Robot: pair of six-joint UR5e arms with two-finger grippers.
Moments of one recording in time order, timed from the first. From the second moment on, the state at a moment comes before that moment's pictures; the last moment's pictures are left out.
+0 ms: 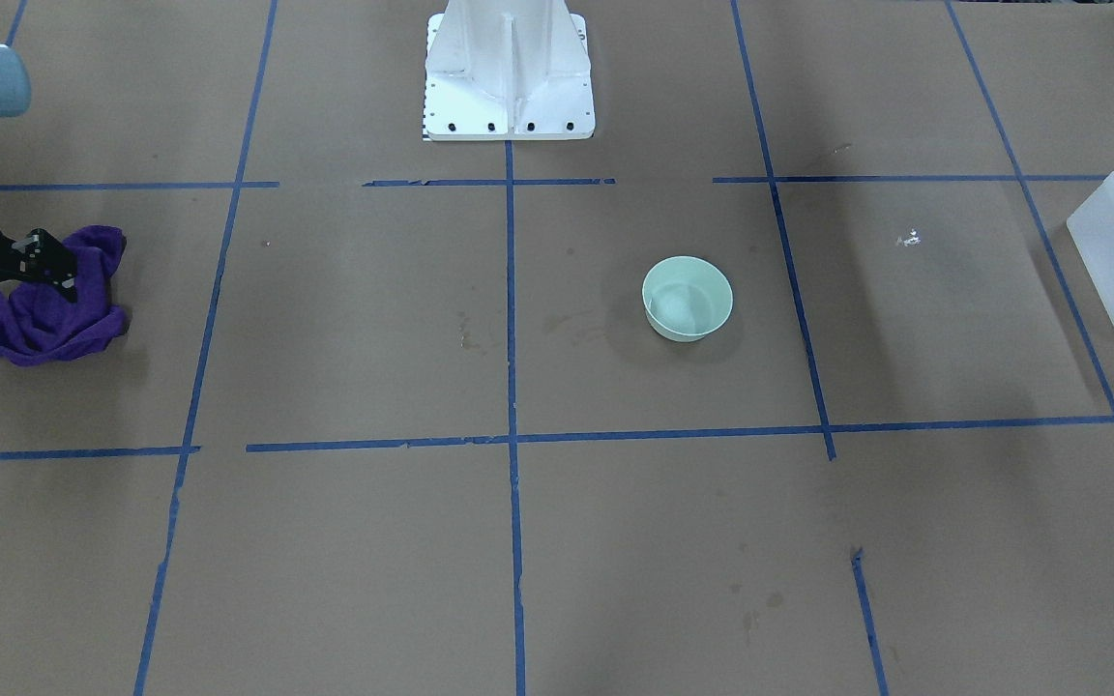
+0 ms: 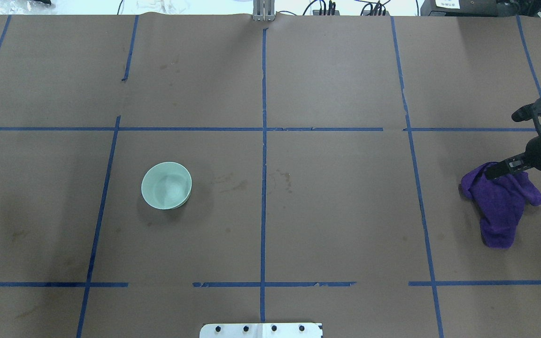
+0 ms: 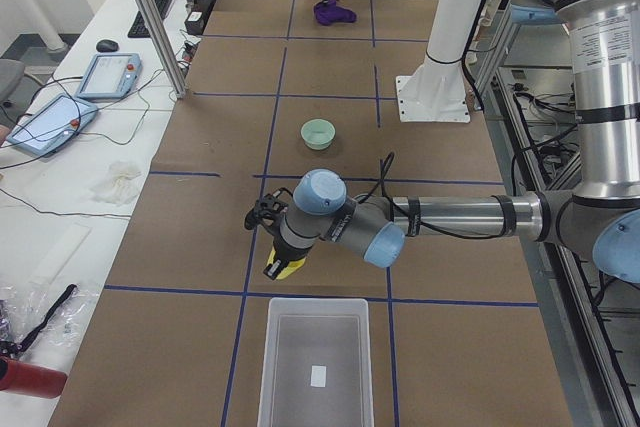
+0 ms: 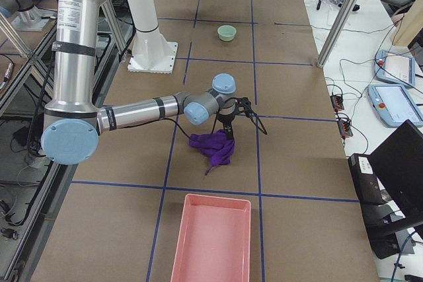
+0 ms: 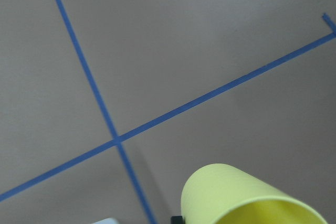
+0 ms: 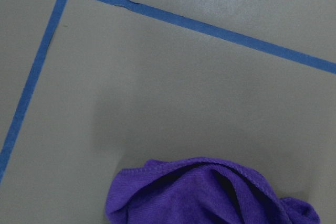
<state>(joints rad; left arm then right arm) -1.54 -1.37 -1.68 -2.11 -2.21 0.21 0.96 -1.68 1.81 -1.13 2.12 0.51</state>
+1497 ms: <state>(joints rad) -1.56 -1.39 -1.36 -2.03 -2.30 0.31 0.95 -1.67 1.80 -1.13 2.13 0.50</state>
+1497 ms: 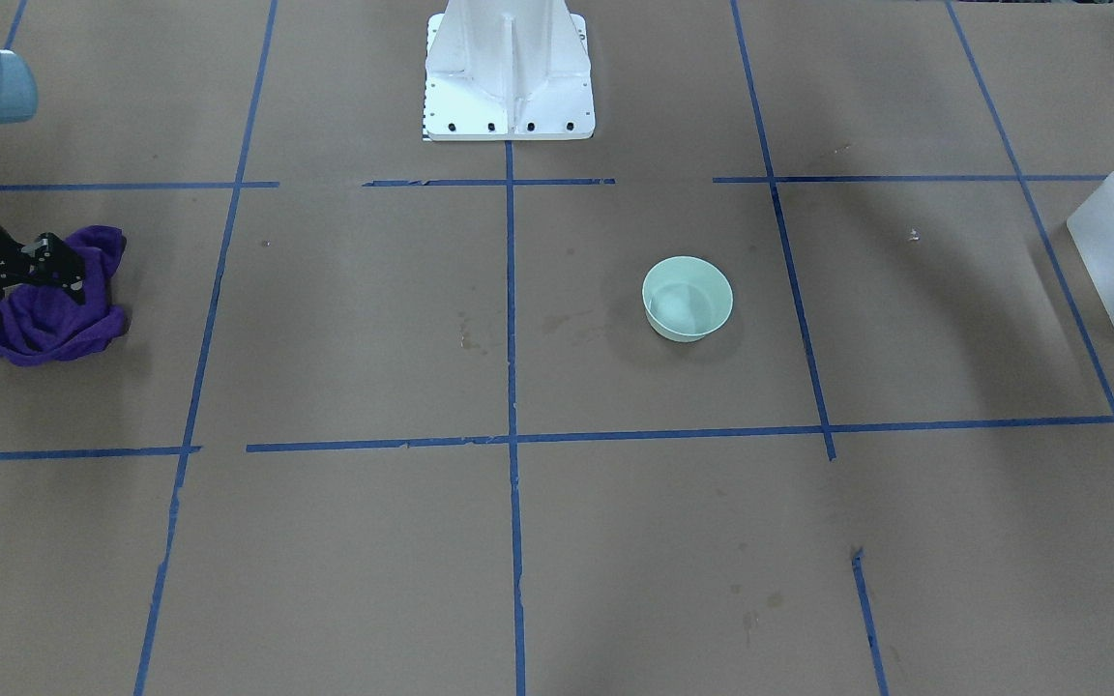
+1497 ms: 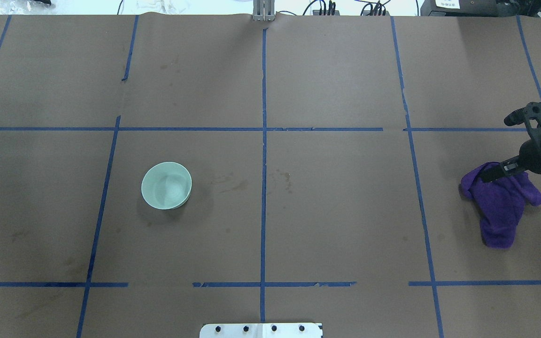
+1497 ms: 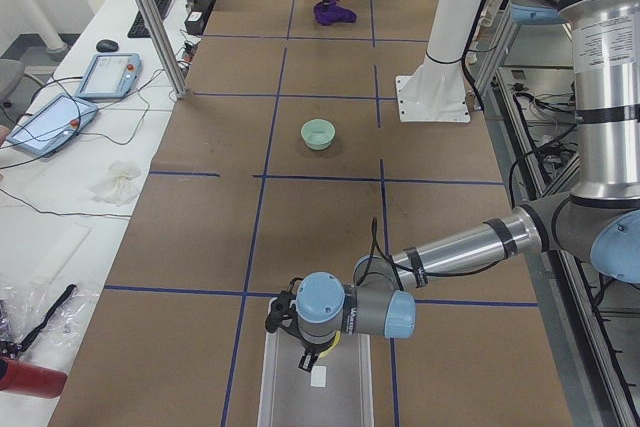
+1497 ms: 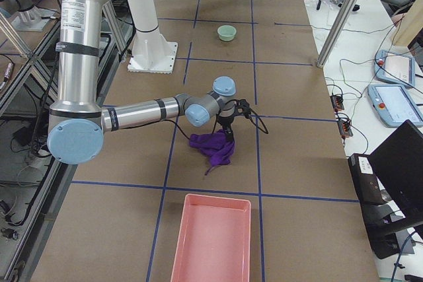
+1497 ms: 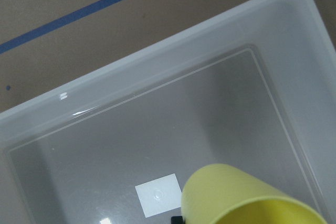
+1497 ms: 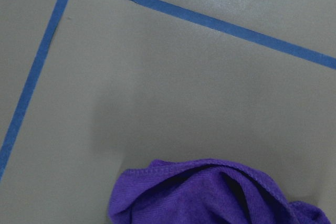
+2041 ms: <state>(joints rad) -1.55 -1.40 -1.34 -2.03 -2.30 0.31 0.95 -1.67 1.80 -1.13 2.13 0.51</state>
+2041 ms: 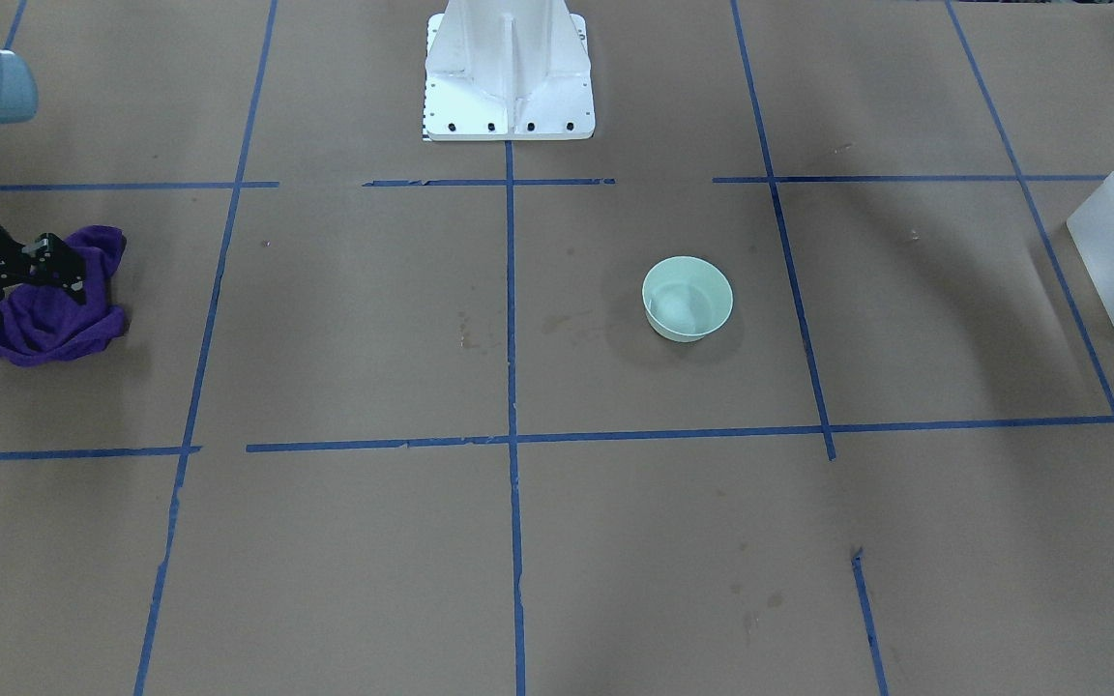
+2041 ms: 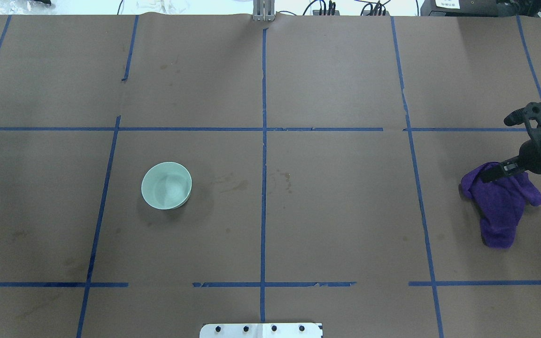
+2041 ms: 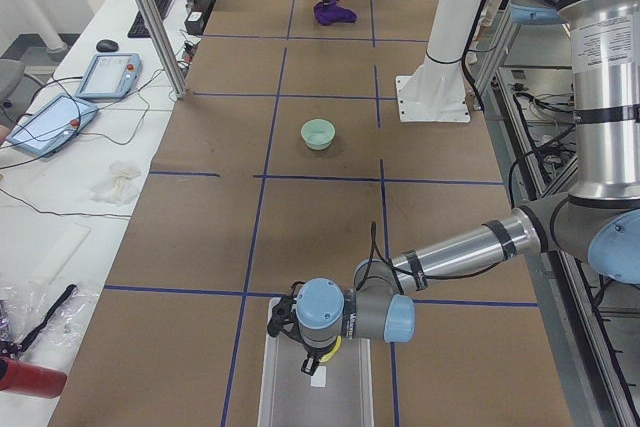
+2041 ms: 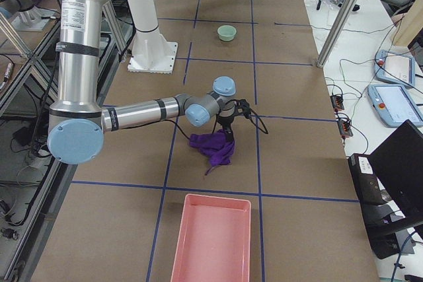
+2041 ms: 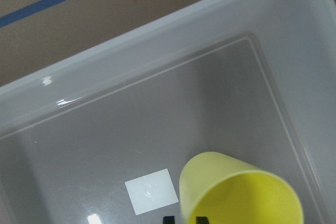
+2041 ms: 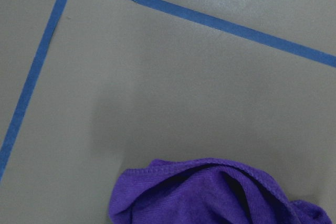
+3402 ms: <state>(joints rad) -1.56 -1.51 -1.74 -1.58 -2.31 0.29 0.93 -1.65 1.70 -1.09 2.09 0.50</state>
